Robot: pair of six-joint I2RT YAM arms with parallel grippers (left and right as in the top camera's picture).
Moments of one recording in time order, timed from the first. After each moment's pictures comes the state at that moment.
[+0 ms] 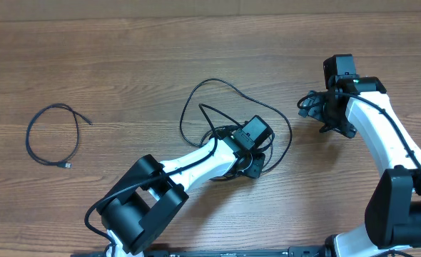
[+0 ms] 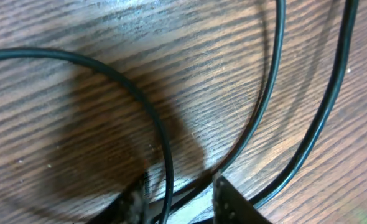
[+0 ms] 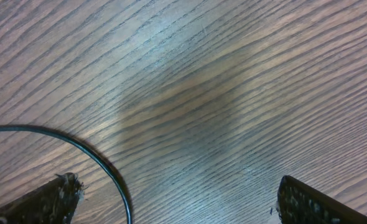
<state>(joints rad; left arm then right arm) -0.85 1.93 1.19 -0.53 0.16 -0.52 0.04 1.71 1.27 -0.93 0.14 0.54</state>
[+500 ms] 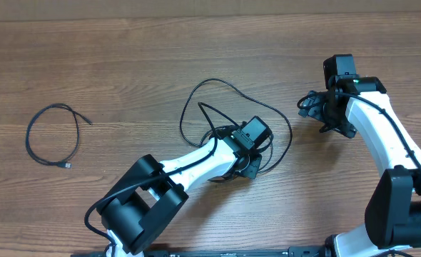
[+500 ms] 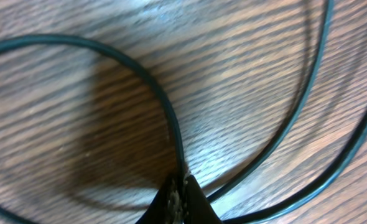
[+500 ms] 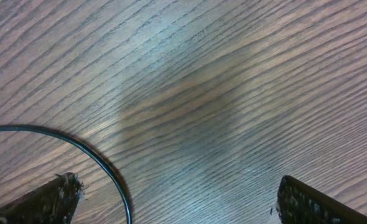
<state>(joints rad) -0.84 1.93 1.20 -0.60 0.09 -0.50 0.04 1.71 1.27 -0.93 0.14 0.54</state>
